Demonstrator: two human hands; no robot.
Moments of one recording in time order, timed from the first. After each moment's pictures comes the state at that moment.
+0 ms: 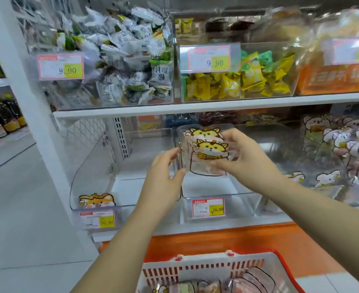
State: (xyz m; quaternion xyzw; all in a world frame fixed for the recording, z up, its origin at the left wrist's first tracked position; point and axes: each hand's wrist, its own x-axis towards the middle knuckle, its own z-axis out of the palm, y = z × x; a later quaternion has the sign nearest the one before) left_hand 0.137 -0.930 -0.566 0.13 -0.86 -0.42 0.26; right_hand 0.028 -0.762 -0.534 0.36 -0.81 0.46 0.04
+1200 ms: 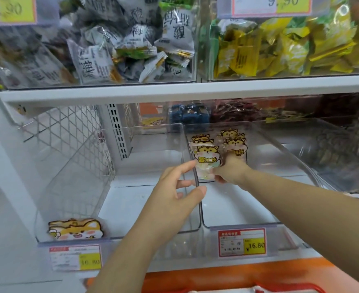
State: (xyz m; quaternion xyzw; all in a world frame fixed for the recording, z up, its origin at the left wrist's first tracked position) left_hand 0.101 -0.974 -0.607 0.11 -0.81 -0.55 0.17; right_hand -0.128 -0.886 -0.651 0.15 -0.89 0.40 -0.15
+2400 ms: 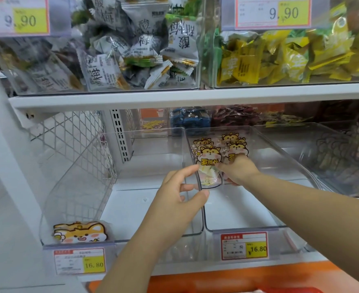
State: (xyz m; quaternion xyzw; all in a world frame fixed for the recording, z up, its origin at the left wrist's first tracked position) left_hand 0.102 -0.973 -0.606 0.11 -0.81 -0.54 0.18; right_hand -0.125 -0.876 -0.640 0.11 -0.91 0.40 -0.08
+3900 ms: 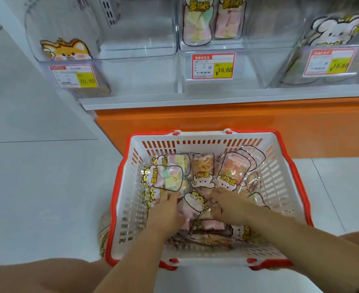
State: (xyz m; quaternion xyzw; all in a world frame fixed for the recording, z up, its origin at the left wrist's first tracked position) left_hand 0.299 -0.841 -0.879 0.27 -0.89 -0.31 -0.21; right_hand 0.157 -0.675 -0.851 0.39 -0.83 0.03 -0.40
